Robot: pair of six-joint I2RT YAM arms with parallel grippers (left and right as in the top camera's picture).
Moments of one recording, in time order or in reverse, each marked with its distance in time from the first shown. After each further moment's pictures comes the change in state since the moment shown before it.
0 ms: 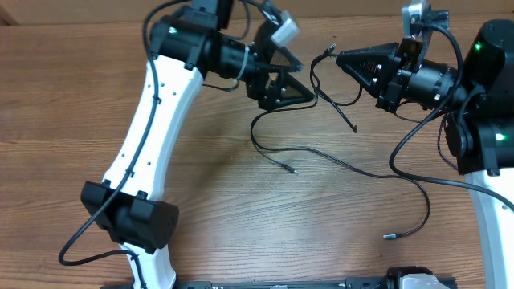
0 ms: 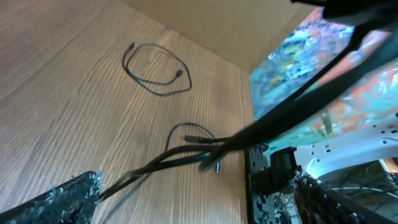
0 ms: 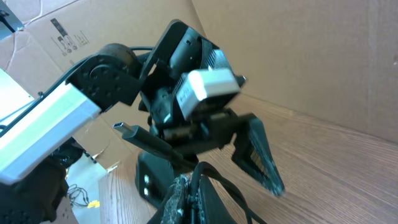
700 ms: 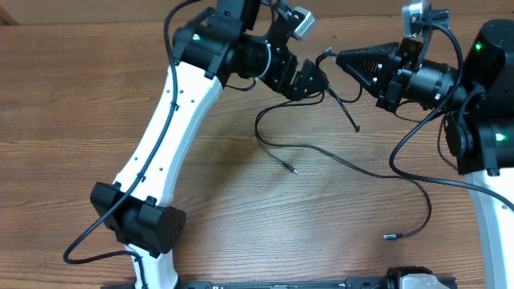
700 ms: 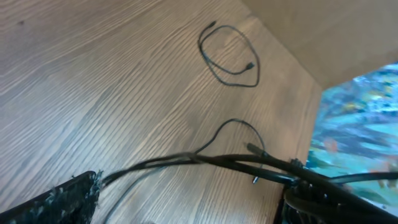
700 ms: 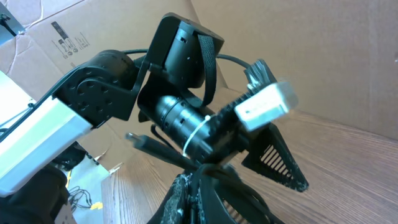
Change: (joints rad) left arm -0.087 0.000 0.000 0.130 -0.397 -0.383; right arm 0.000 0.000 0.000 0.002 0.000 0.018
